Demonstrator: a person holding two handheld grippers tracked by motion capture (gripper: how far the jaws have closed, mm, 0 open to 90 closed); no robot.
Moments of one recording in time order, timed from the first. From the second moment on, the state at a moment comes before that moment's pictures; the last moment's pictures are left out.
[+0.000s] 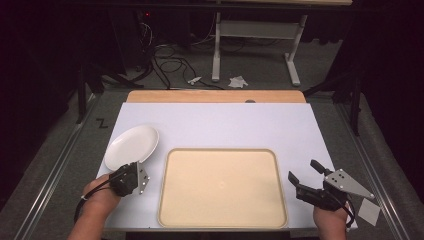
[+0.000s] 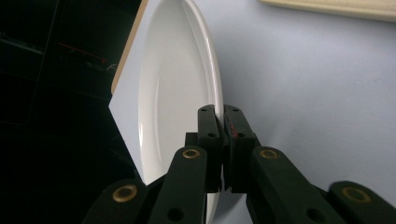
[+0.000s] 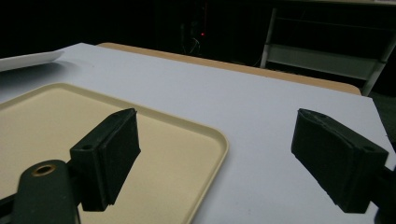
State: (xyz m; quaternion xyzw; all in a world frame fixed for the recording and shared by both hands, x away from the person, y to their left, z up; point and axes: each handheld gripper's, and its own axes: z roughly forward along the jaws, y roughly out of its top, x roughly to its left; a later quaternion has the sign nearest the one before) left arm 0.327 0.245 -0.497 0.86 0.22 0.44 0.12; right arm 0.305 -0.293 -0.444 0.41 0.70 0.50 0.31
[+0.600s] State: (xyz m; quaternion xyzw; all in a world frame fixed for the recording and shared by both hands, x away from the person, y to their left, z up) left arm 0.324 0.245 -0.491 0.85 0.22 0.46 0.13; right arm 0.305 -0.292 -0.445 0.41 0.70 0.50 0.31
